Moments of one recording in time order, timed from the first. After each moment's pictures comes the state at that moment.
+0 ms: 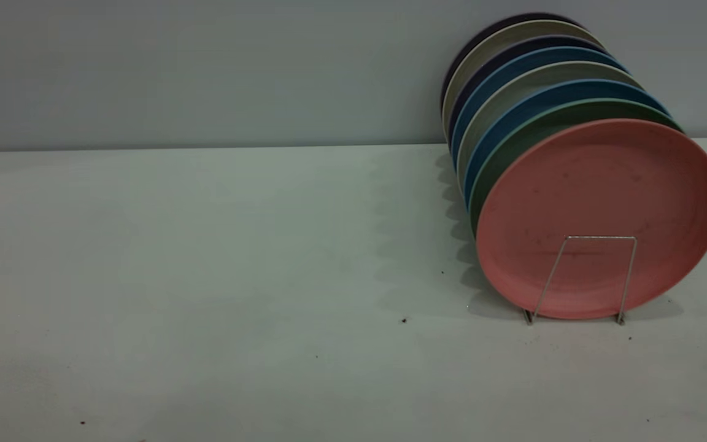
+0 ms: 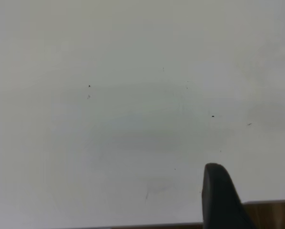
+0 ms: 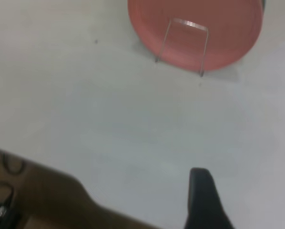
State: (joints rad) left arm 0.01 -0.02 -0.49 -0.01 1.14 0.03; right arm 0.03 0.02 -0.48 0.25 1.16 -0.32
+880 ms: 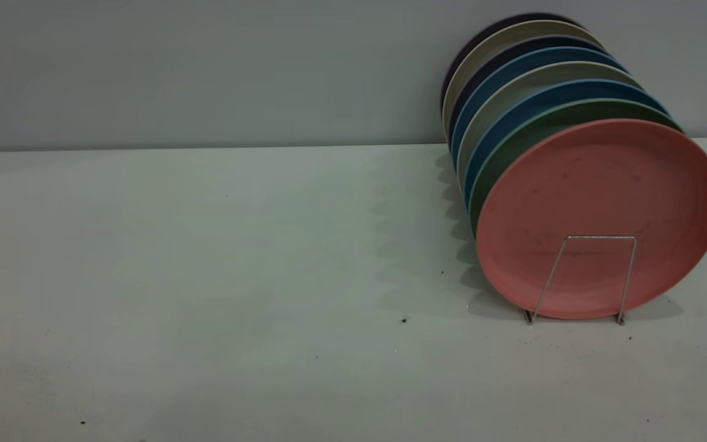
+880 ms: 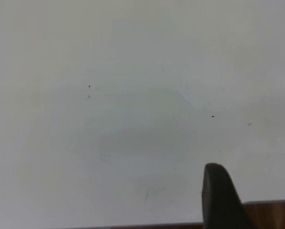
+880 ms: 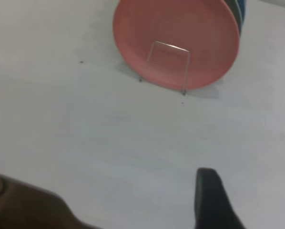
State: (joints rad) left arm 0.01 -0.02 -0.49 -0.01 1.14 0.03; right arm 0.03 -0.02 -0.48 0.20 1.15 -0.30
